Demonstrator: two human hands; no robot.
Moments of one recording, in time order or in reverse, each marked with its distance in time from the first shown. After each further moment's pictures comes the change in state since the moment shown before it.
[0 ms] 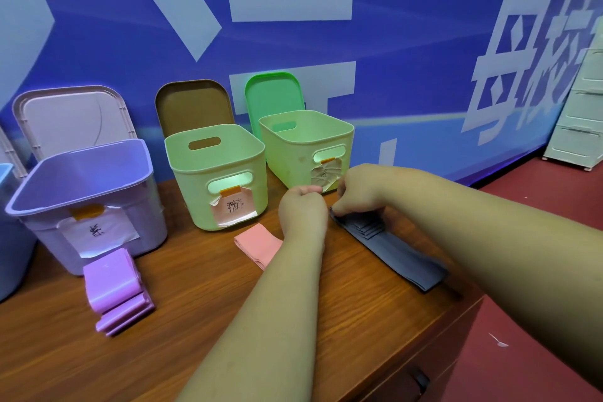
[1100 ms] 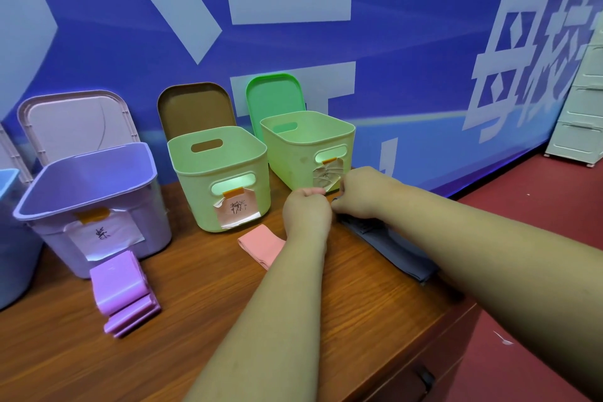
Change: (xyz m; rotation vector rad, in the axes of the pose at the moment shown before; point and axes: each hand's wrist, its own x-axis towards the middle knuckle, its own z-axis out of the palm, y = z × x) left_hand 0.004 -0.003 0.000 0.063 -0.035 0.021; right_hand 0.010 -0.003 0.026 0.123 0.211 0.053
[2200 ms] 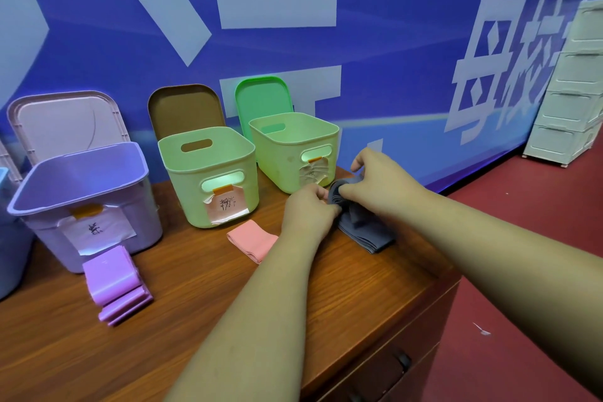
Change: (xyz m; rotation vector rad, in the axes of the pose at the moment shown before) left_hand 0.001 -0.010 0.005 0.493 -0.248 0.334; right_hand -0.055 0.036 -0.019 0.399 0.288 0.054
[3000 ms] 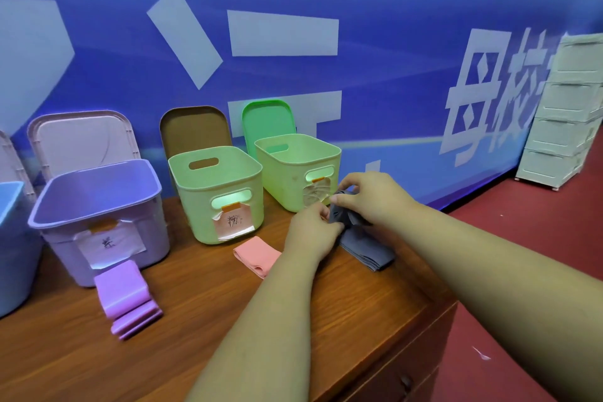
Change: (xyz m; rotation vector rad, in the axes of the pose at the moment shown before) left_hand 0.001 -0.004 -0.003 0.070 -0.019 0.066; right_hand 0.029 0.003 0.011 -0.083 -0.011 -0.083
